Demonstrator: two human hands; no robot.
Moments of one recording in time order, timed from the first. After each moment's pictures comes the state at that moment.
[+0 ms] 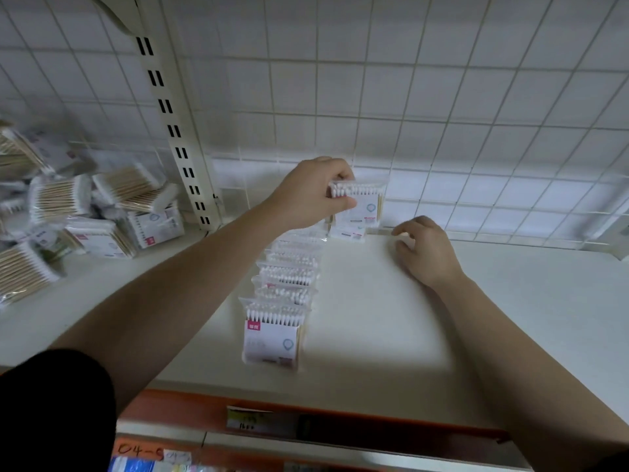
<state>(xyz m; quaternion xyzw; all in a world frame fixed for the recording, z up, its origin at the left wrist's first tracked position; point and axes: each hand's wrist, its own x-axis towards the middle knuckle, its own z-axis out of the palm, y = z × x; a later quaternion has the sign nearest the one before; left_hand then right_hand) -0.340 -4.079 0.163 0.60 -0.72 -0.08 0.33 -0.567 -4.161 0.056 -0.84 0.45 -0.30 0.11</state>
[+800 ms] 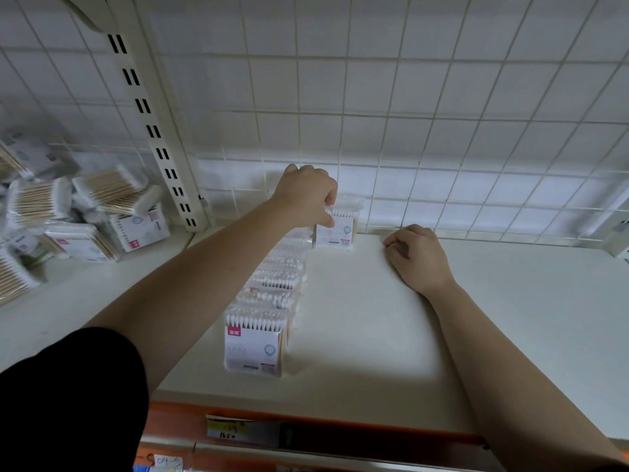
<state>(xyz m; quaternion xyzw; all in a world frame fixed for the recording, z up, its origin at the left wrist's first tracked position) -0.348 -4.124 0.144 0.67 -0.73 0.07 0.06 -0.574 -4.165 0.039 -0.82 0.46 -0.31 0.12</state>
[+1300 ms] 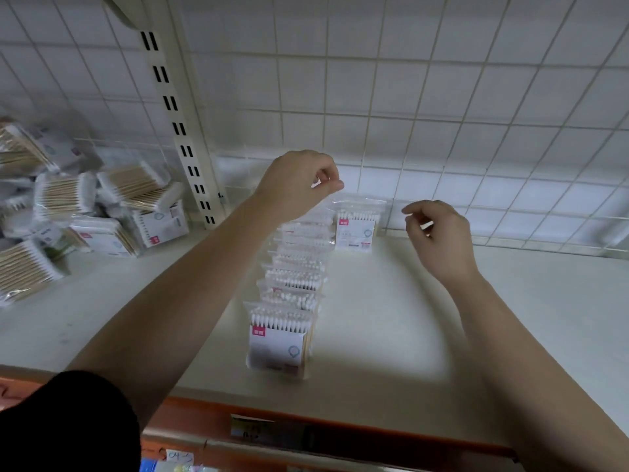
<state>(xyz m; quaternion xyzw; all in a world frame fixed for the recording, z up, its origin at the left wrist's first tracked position) -0.309 -4.090 0.159 0.63 -0.71 0.00 0.31 -0.552 -4.143 0.092 -0.78 0.42 -0.43 0.17</state>
